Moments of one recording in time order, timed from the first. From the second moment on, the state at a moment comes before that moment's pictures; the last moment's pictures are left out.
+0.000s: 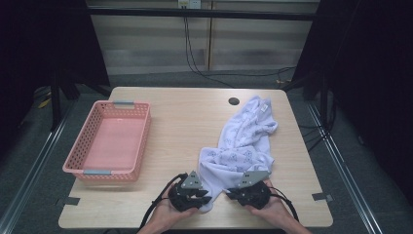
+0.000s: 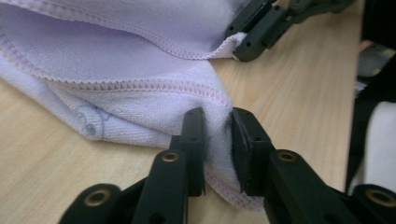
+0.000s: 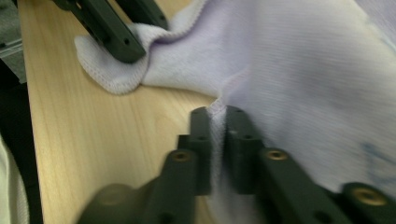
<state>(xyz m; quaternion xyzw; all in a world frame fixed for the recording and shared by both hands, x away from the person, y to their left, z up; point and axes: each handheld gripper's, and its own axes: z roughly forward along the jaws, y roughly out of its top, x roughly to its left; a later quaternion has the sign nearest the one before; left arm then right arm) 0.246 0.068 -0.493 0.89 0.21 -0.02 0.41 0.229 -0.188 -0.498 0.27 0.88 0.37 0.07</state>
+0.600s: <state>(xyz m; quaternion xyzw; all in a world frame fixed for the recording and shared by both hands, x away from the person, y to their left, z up) 0.285 0.143 -0.445 0.77 0.30 -0.02 0.56 0.264 -0.304 -0.457 0.43 0.77 0.45 0.13</state>
